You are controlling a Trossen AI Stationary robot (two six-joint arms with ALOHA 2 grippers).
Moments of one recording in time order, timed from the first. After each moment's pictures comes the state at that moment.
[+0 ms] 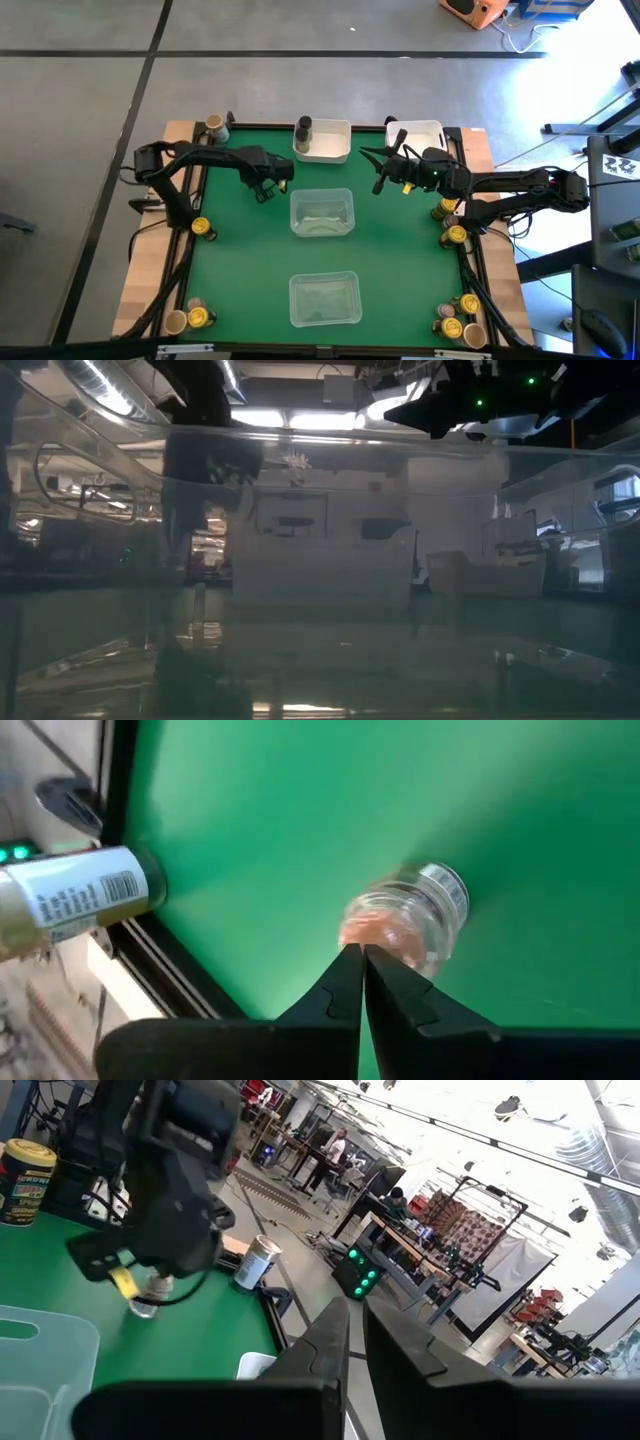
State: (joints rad) left arm 0.28 1.66 1.07 -1.13 -0.52 -0.35; right arm -0.22 1.13 0.58 0.63 0.17 -0.61
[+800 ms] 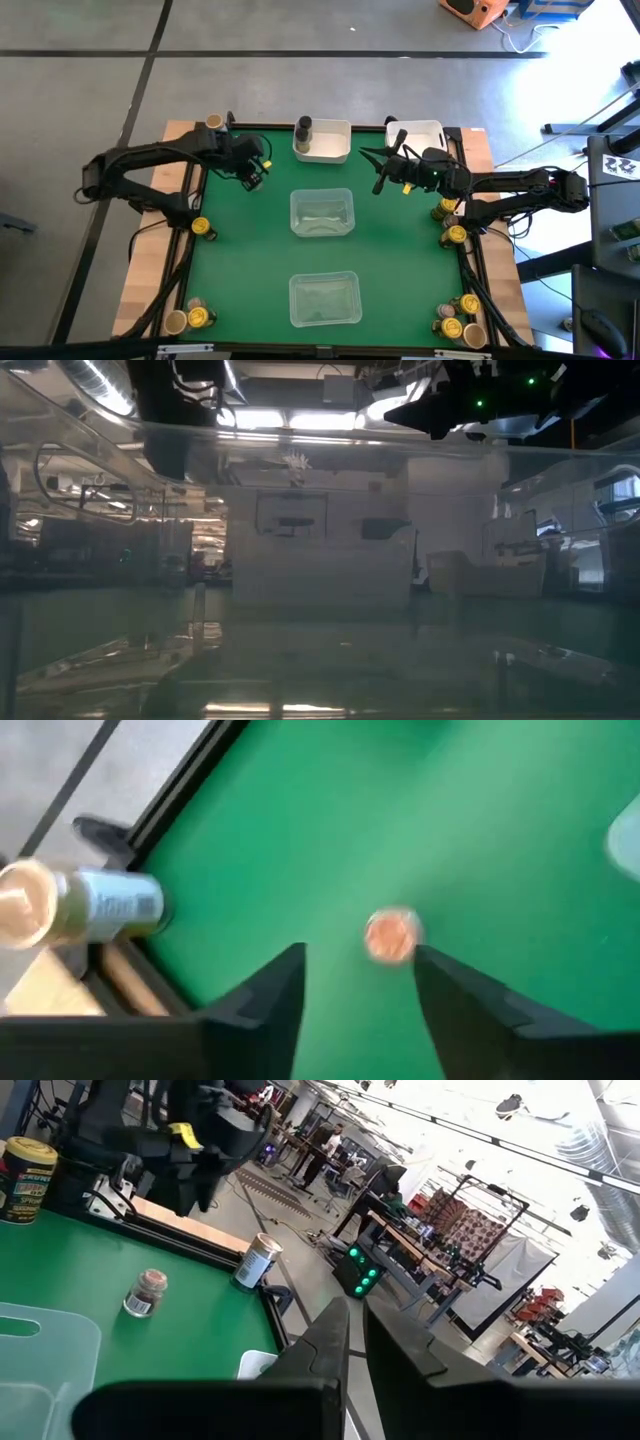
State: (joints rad) left arm 0.35 1.23 1.08 -1.12 -0.38 -0.30; right arm -0.22 1.13 0.58 0.63 0.17 -0.61
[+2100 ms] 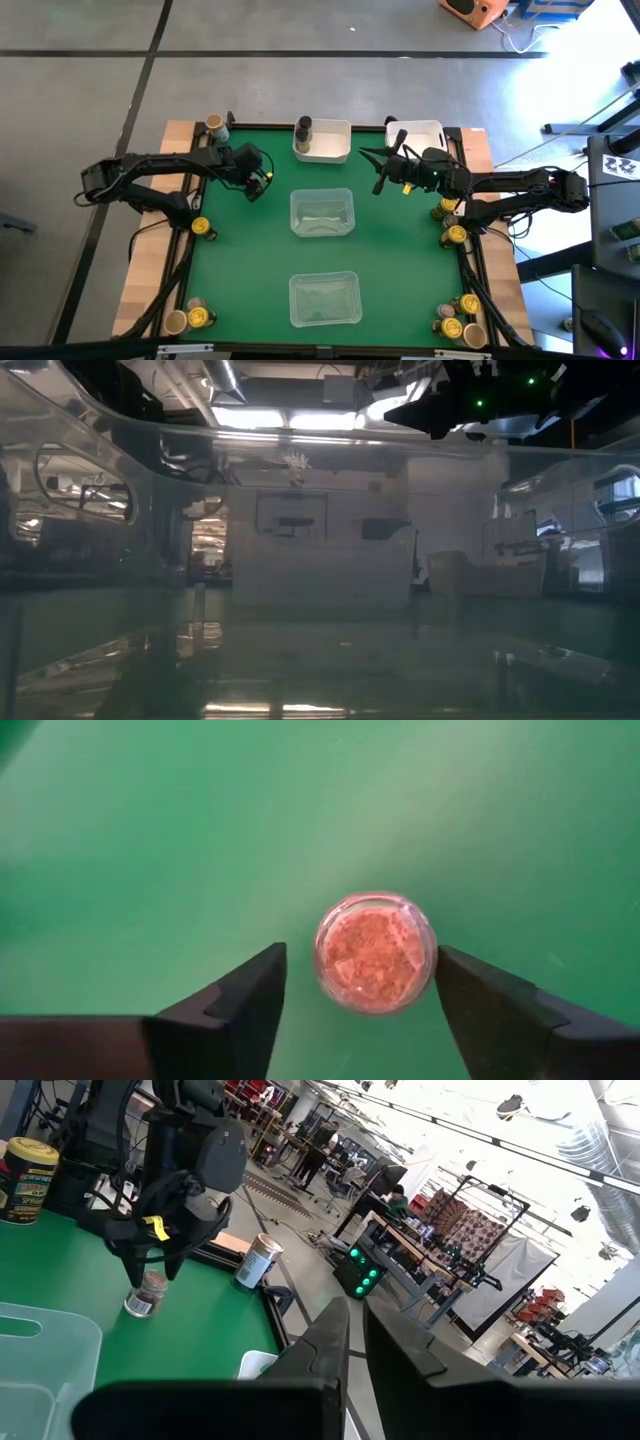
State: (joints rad) left arm 0.49 1.23 0.64 -0.62 -0.18 -0.18; right arm -0.22 1.13 0.58 0.63 0.17 -0.61
